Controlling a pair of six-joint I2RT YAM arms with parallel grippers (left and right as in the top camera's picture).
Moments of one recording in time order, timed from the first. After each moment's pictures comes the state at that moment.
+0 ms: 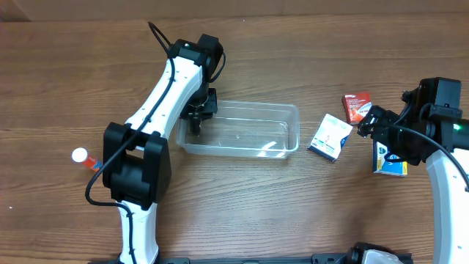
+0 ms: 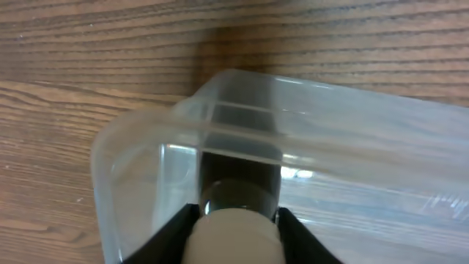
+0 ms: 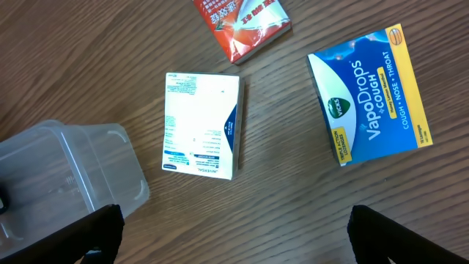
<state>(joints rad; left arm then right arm) -0.34 2.15 1.87 -1.36 -0.12 -0.44 -0.22 1.30 1.22 -1.13 -0.14 0.31</state>
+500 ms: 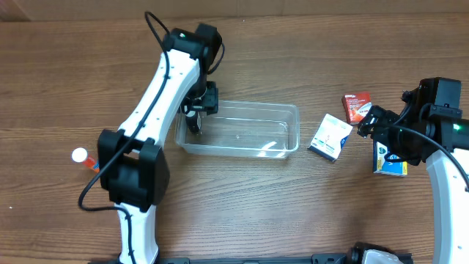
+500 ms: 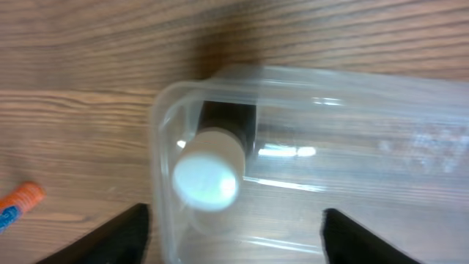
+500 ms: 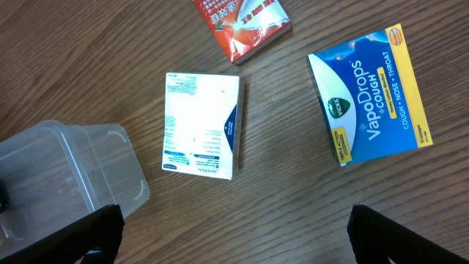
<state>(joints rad) -0.34 2.12 2.01 -1.49 -0.11 -0.35 -0.22 1.30 1.22 -1.13 -0.14 0.31</state>
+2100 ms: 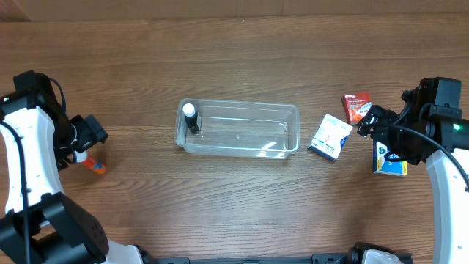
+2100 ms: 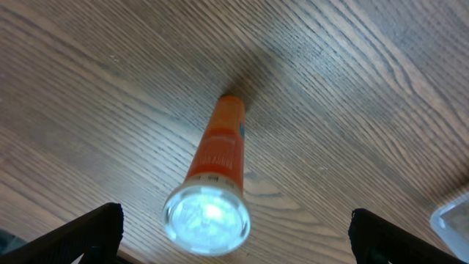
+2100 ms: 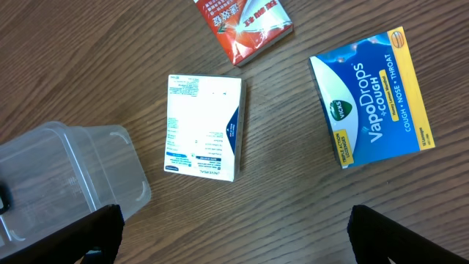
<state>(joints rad) 0.44 1.69 1.43 -1.28 -0.06 -0.26 -0.22 1.30 1.22 -1.13 -0.15 0.30</state>
